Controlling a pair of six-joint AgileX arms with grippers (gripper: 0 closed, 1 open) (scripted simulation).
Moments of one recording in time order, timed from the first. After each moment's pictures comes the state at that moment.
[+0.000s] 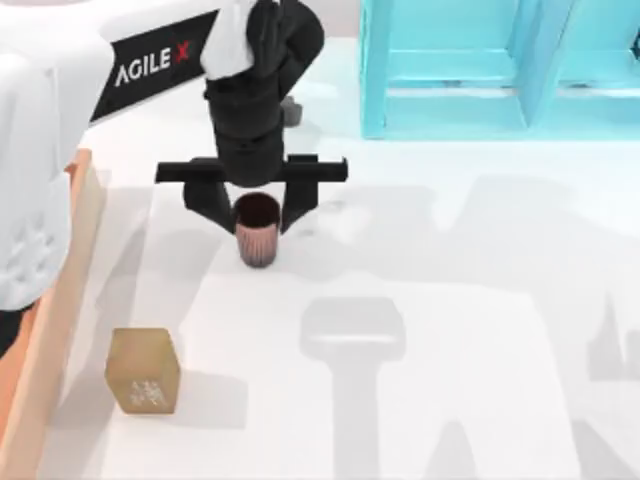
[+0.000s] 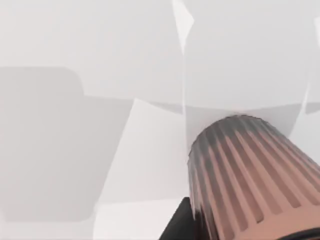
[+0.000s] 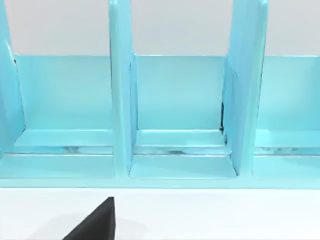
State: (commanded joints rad) left arm -0.49 2.33 1.93 -1.18 0.01 -0.46; right arm 0.00 0.00 0.00 0.00 0.00 0.00
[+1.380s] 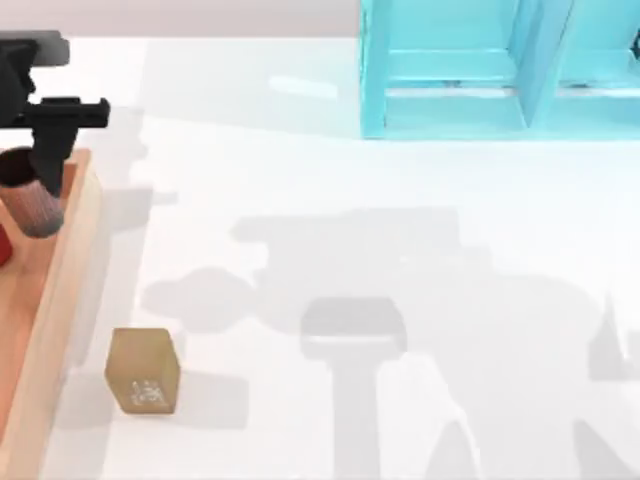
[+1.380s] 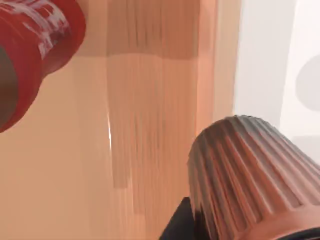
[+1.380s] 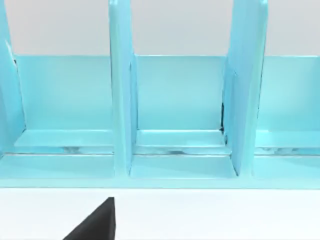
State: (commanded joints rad) left arm -0.07 1.92 1.73 -1.39 0.03 -0.04; right arm 0.00 0.00 0.00 0.00 0.00 0.00
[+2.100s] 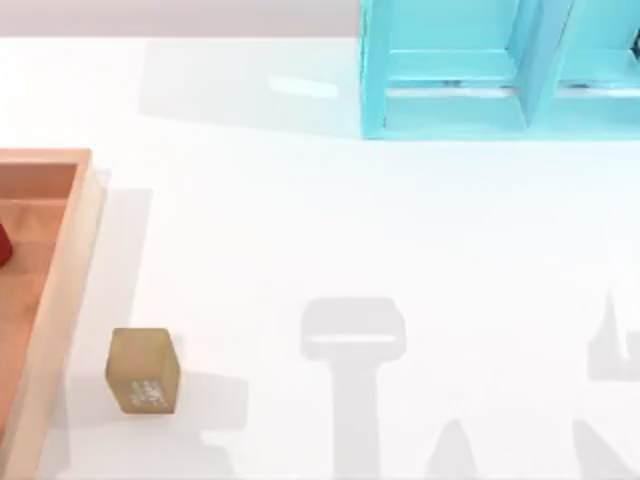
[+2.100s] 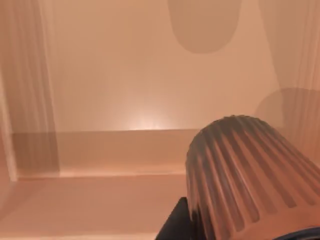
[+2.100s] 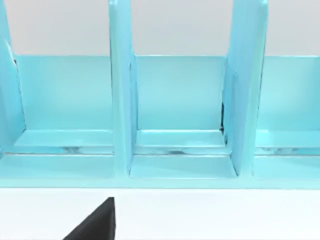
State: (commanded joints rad) left arm 0.44 1.43 1.11 -1.24 0.05 0.46; right arm 0.00 0.00 0.00 0.00 0.00 0.00
